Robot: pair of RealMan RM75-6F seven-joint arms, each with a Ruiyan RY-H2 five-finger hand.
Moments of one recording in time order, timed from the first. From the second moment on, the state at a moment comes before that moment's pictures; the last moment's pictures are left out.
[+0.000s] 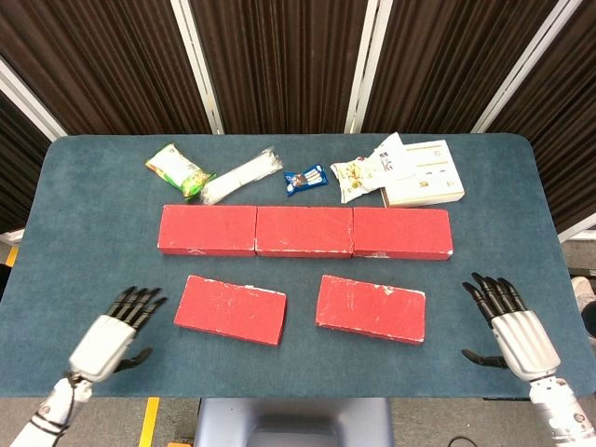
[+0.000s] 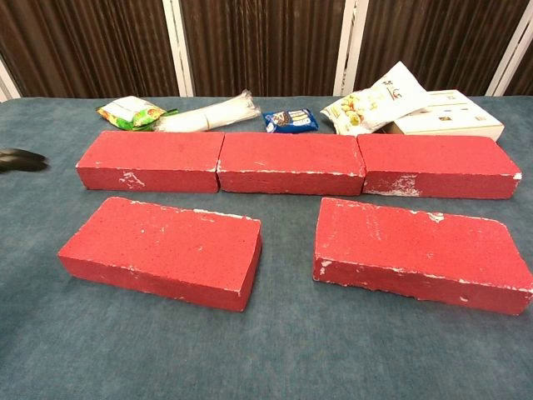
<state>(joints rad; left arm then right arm) -0.30 -1.25 0.08 -1.52 1.80 1.33 -0.01 0.13 -1.08 -0.05 -1.63 -1.67 1.41 -0.01</state>
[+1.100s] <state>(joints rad) -0.62 -1.39 0.05 -1.36 1.72 0.97 -0.12 0.16 -1.08 -0.05 -1.63 -1.64 1.35 0.00</state>
